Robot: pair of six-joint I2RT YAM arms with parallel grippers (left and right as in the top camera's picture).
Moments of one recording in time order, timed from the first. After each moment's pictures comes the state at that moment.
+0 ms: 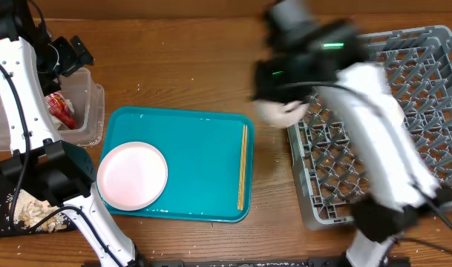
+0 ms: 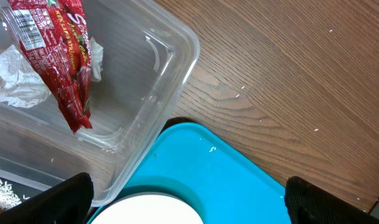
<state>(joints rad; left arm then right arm) 0.35 2.23 2.46 -1.55 0.15 -0.31 0.46 1.89 2.33 -1.64 -0.20 0.55</state>
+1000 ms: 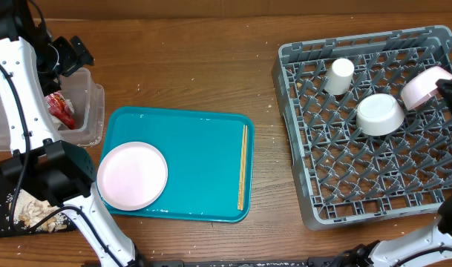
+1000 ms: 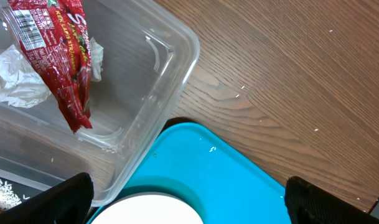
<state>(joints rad) 0.35 2.23 2.46 -1.55 0.15 -0.31 -0.83 1.93 1.64 -1.13 -1.31 -0.05</state>
